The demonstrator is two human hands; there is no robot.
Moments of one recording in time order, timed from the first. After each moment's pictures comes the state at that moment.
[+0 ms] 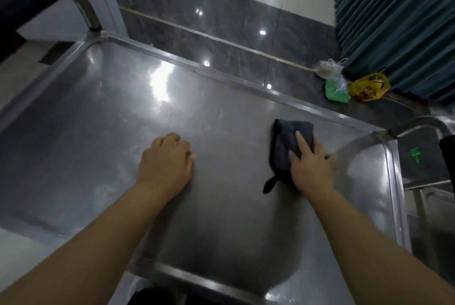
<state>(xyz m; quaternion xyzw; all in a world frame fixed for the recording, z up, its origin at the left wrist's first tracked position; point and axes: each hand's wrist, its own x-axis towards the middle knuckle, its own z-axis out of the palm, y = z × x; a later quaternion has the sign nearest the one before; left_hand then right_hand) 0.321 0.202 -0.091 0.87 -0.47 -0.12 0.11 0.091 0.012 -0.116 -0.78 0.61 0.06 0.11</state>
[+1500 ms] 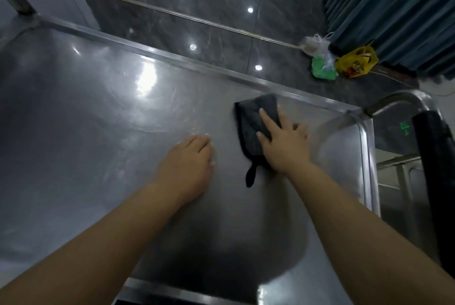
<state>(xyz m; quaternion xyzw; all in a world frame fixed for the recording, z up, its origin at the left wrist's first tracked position) 0.239 0.129 -0.102 0.77 -0.61 -0.18 0.07 0.078 -0.031 -0.117 -0.86 0.49 0.05 0.11</state>
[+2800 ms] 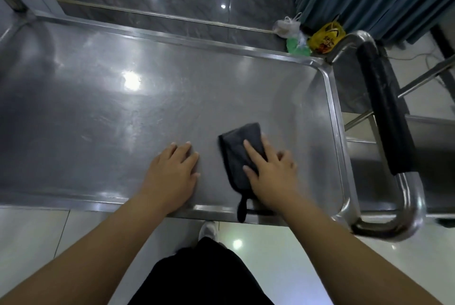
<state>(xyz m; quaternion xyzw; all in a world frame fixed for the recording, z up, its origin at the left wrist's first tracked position) 0.194 0.259 -0.097 0.75 -0.64 -0.17 0.02 -0.017 0.161 -0.114 -0.85 0.51 0.05 0.10</state>
